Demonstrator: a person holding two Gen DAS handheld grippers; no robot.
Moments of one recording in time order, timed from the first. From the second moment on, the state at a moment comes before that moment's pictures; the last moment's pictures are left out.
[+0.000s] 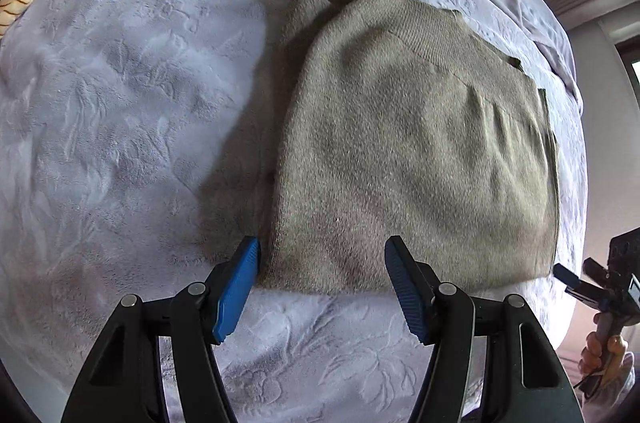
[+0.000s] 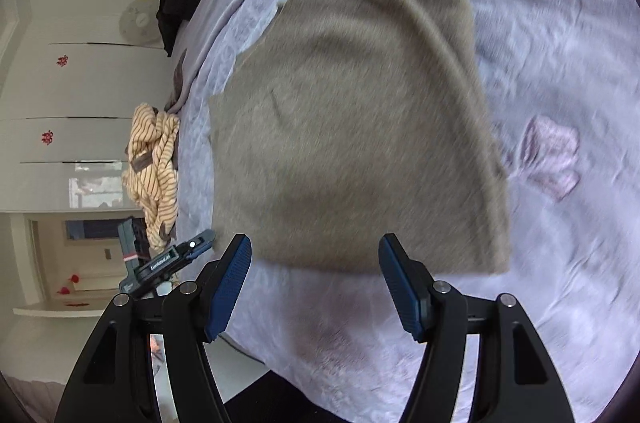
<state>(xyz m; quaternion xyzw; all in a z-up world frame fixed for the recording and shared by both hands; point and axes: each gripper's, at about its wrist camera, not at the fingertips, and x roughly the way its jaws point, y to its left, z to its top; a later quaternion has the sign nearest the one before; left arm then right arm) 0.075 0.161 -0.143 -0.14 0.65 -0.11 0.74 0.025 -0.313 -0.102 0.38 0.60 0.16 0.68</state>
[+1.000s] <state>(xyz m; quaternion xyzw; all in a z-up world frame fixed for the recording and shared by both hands) 0.067 0.193 -0.180 -0.14 0.66 -0.20 0.71 -0.010 -0.275 -0.172 0.48 0.58 0.01 0.66</state>
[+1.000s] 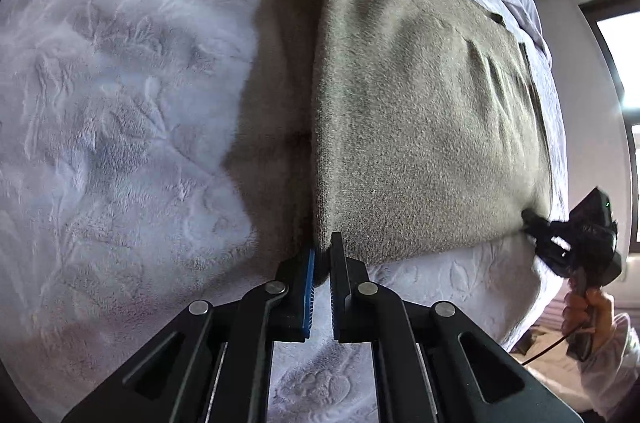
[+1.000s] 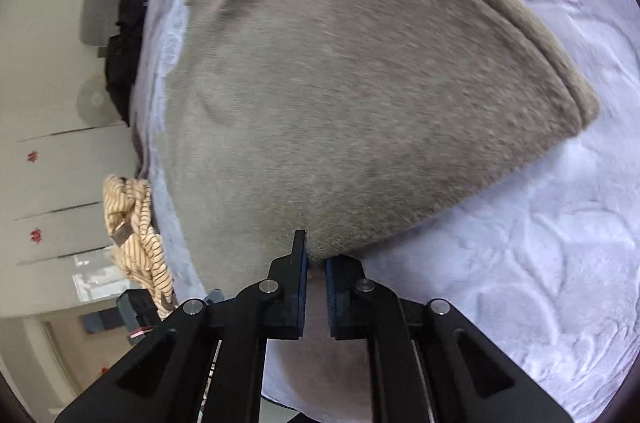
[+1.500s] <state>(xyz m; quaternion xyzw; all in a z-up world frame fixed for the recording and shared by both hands) 0.052 0.207 -0.147 -0.12 0.64 -0.14 0.75 -0.016 -0.273 -0.149 0.40 0.62 0.03 0.67</state>
